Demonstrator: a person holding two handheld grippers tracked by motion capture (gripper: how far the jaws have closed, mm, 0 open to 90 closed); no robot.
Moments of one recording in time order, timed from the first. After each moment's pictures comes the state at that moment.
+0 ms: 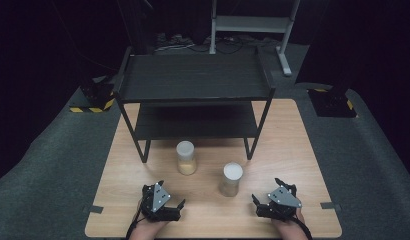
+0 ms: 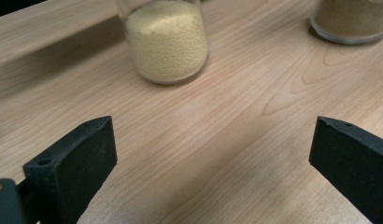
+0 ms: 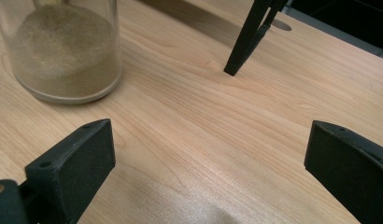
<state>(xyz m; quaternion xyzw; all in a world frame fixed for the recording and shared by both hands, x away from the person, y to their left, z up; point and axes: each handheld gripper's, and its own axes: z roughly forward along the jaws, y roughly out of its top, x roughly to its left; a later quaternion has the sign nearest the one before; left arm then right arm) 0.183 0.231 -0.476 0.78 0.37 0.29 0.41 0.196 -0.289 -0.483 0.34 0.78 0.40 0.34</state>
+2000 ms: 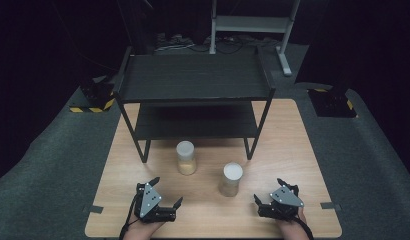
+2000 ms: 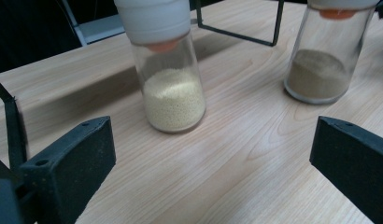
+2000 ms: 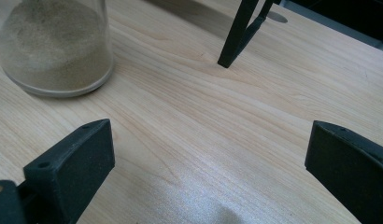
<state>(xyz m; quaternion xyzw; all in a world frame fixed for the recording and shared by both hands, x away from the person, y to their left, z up) 0.162 0.250 -0.462 0.74 0.35 0.31 0.48 0.196 -0.291 -0.480 0.35 0.78 0.39 0.34</state>
